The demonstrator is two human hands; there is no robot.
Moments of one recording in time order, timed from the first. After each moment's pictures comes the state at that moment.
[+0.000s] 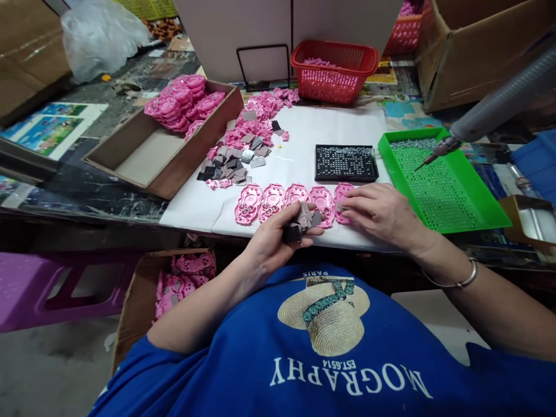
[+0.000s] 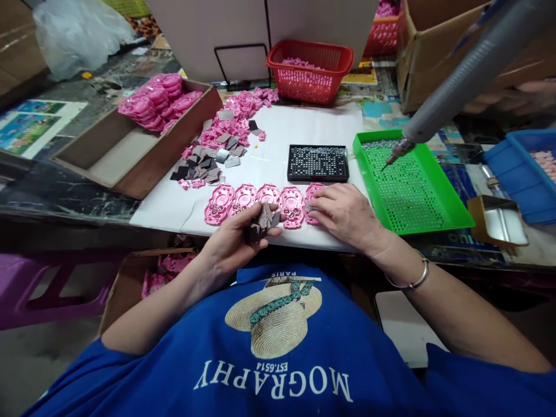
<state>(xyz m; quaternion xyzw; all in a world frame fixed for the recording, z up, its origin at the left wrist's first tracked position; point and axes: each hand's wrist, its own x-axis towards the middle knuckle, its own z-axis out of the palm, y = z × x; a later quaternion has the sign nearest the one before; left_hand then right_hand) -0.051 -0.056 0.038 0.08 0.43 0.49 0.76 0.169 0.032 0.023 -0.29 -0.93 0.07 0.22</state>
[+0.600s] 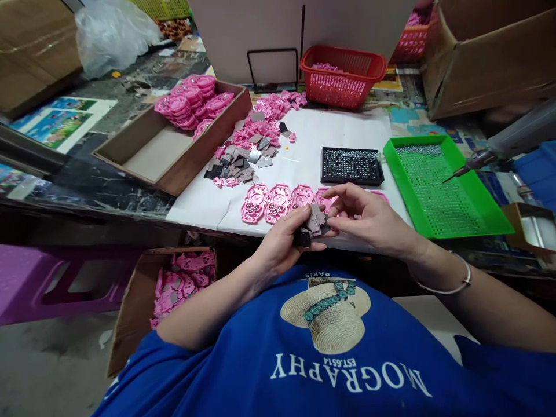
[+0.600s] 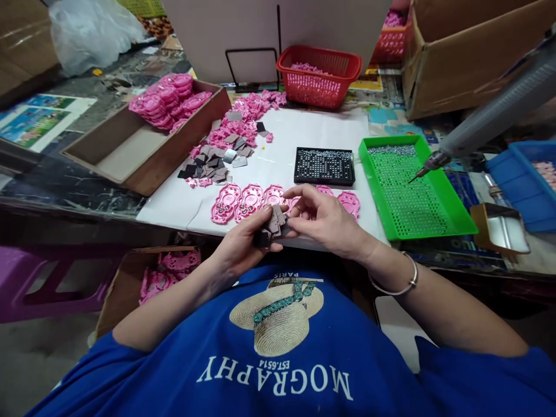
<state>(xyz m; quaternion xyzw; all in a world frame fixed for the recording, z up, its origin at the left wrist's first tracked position) -0.049 -0.065 0.025 0.14 0.40 0.52 0.74 0.121 0.004 0.048 -0.34 -0.71 0.57 0.25</state>
